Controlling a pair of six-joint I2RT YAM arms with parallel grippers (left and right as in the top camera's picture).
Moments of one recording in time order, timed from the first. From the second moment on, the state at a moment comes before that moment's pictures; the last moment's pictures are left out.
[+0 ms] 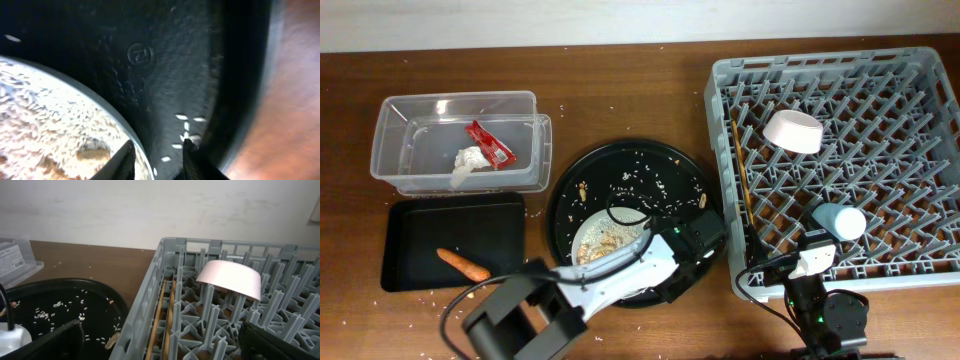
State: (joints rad) left arm -0.98 1.86 1.19 -0.89 -0.05 -0.05; right arm 0.09 0.02 0.01 -0.07 -0.10 -0.01
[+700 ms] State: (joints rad) left arm -0.95 1.90 1.26 -0.94 -0.11 -0.08; right arm 0.09 0.02 0.01 -0.07 -0.10 -0.01
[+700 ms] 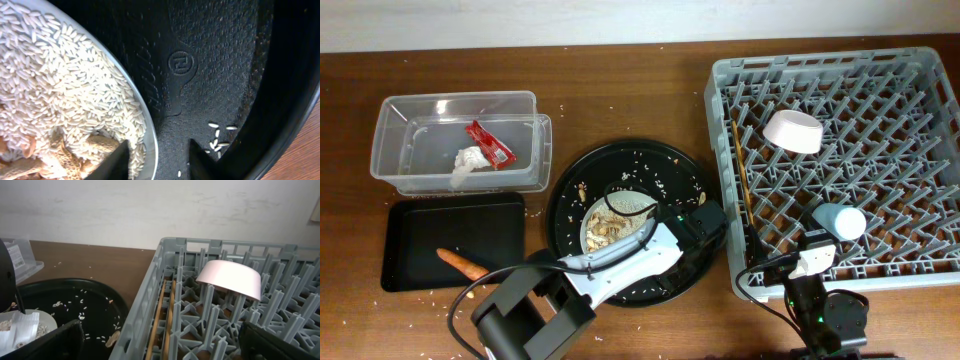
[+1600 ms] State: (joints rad) left arm -0.95 1.95 1.28 -0.98 -0.22 -0.08; right arm 0.09 0.02 0.01 -0.07 -0.10 0.00
